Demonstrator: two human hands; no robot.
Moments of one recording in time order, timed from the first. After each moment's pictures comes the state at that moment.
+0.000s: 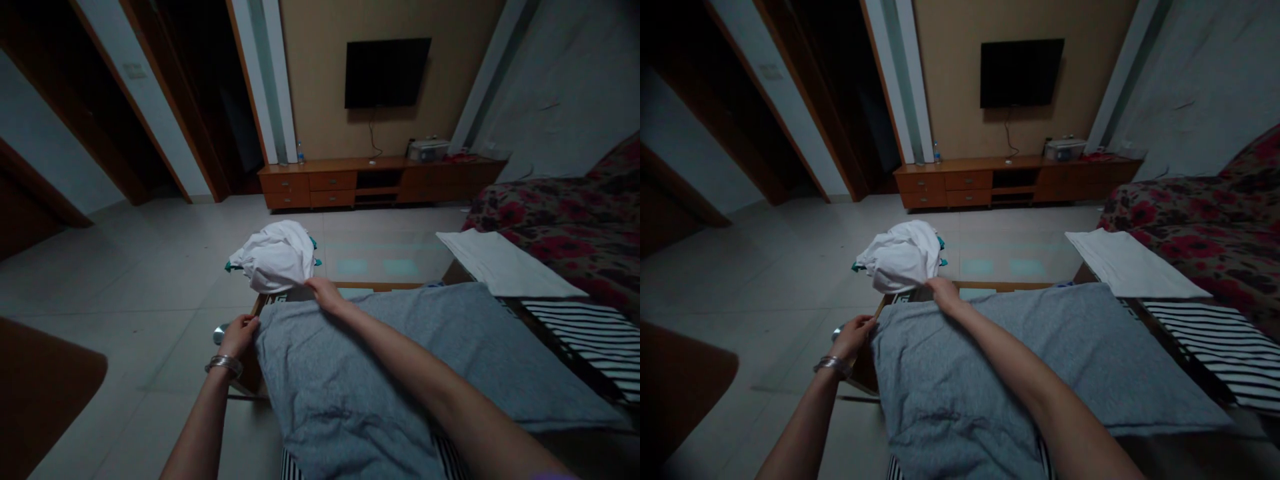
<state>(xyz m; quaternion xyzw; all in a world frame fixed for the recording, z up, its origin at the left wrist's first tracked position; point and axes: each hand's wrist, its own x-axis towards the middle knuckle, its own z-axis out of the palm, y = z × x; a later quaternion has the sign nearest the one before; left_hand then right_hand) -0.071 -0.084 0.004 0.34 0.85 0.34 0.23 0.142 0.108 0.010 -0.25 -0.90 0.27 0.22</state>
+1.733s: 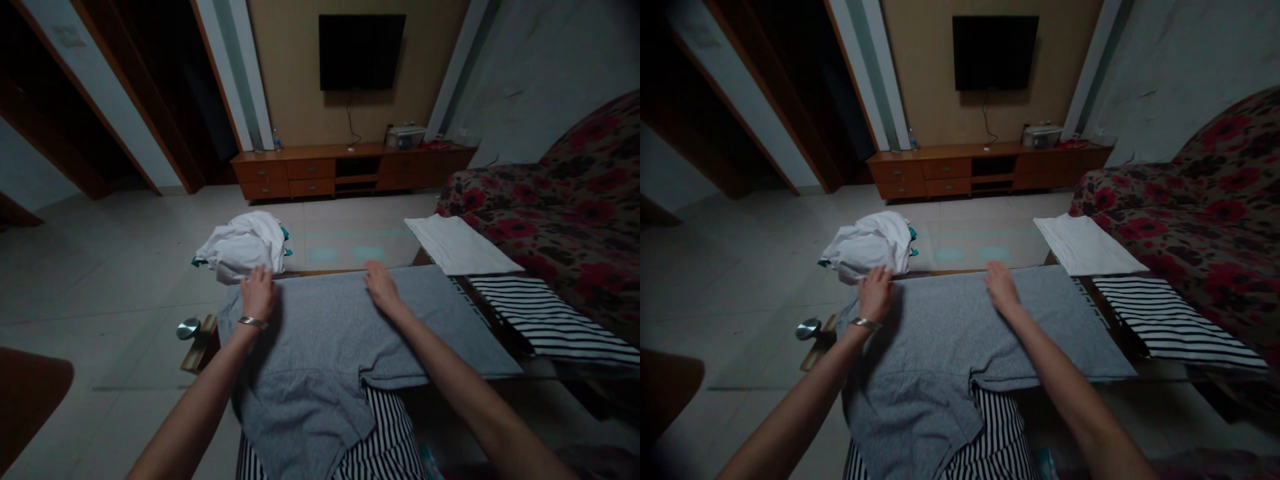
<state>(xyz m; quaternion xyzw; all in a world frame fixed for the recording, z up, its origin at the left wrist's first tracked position) 0.072 0.015 0.042 0.59 0.79 0.10 -0.14 0.395 0.169 -0.037 -0.46 -0.85 0.02 0.25</state>
